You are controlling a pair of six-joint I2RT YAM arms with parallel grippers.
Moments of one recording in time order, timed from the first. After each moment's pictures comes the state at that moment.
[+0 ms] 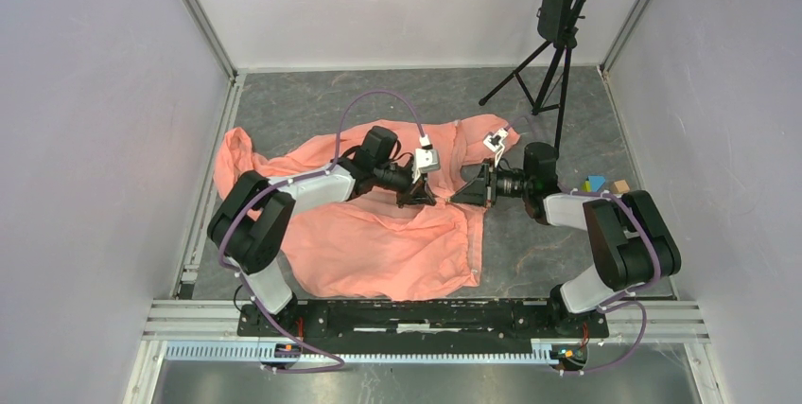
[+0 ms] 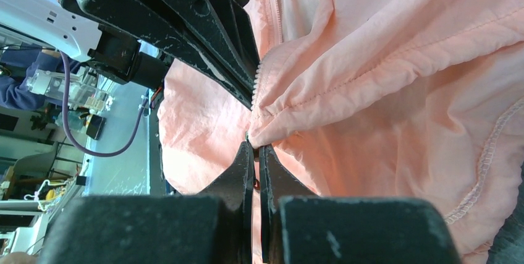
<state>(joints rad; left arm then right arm) -0.64 1.72 0.99 0.02 0.85 0.41 0.21 1.55 0.53 0.60 -1.12 0.38</state>
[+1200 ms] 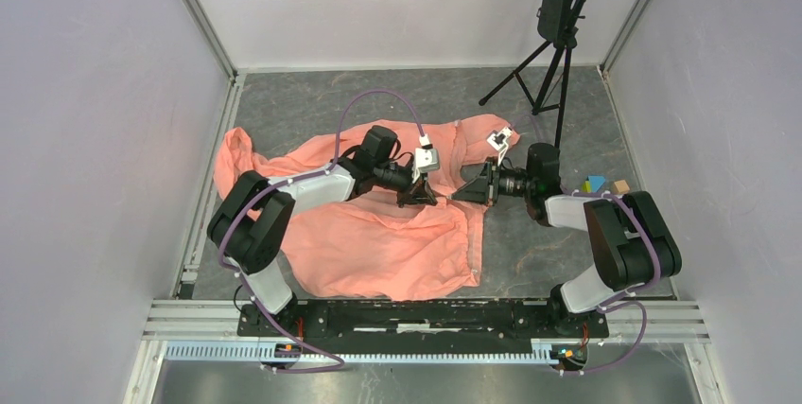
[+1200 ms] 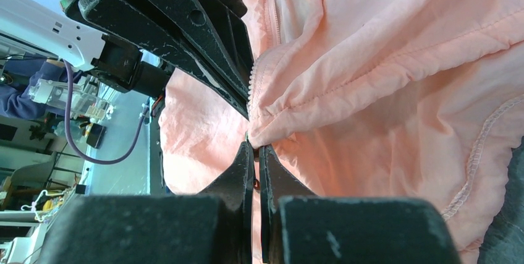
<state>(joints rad) -0.63 1.72 0.99 0.03 0.87 0.41 0.20 1.55 0.51 0.67 -1.12 0.42</state>
